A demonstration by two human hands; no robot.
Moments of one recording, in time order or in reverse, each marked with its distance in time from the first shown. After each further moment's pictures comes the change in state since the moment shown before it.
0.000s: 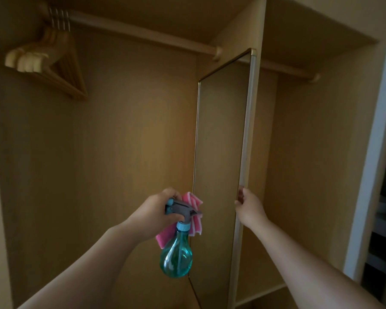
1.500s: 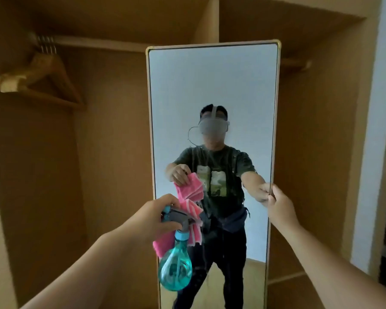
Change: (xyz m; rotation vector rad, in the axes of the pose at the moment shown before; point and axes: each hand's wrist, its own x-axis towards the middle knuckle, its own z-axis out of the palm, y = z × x) left_hand -0.021 0.095 0.082 0.195 -0.026 -0.071; right_hand 0.022 0.131 -0.128 0.023 0.137 -0.176
